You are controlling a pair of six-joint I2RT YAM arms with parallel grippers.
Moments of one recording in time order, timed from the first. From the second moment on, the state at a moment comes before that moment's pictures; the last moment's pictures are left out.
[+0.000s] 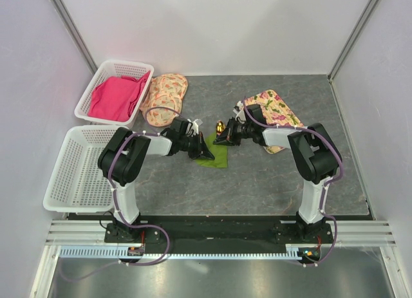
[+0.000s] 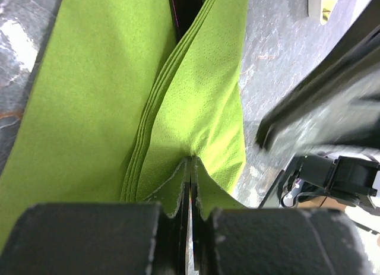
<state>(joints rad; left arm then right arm) -0.45 1.94 0.93 0.17 0.68 -0.65 0.42 1.95 1.05 0.20 -0.71 0.88</state>
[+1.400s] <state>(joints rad) -0.51 1.86 0.89 0.29 0.71 -0.67 0.44 2.05 1.14 0.04 -0.58 0.77</state>
